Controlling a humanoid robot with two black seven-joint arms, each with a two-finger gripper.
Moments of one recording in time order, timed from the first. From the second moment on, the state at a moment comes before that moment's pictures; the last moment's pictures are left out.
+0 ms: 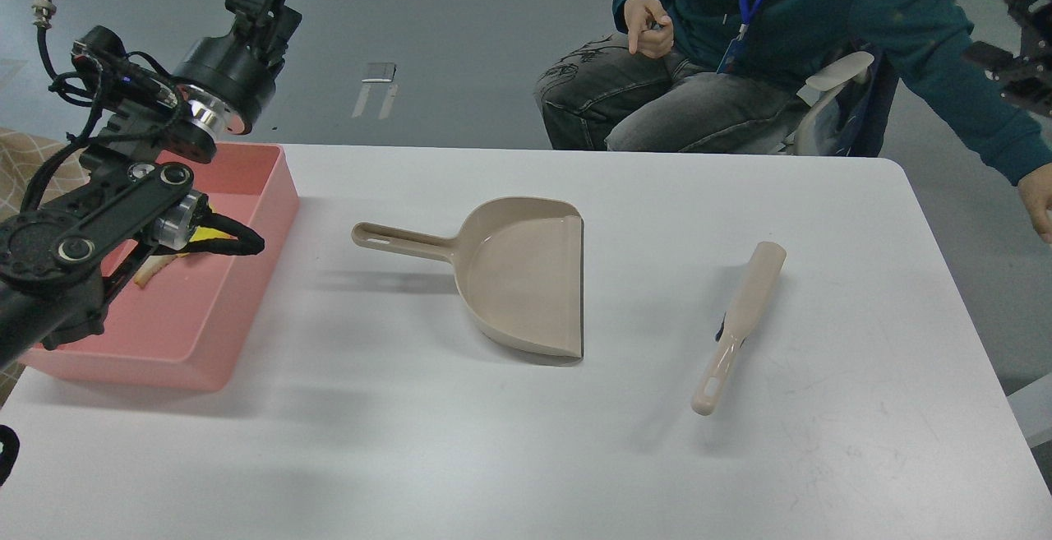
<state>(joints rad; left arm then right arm) -0.75 0.58 -0.75 -1.07 0.84 0.16 -0.32 0.79 -0.81 1.09 1.14 -0.78 0.43 -0.21</state>
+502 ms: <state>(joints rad) -0.90 0.44 -0.75 -0.79 0.63 -0.12 -0.40 1.04 -0.40 1.23 0.61 -0.78 0.43 0.08</state>
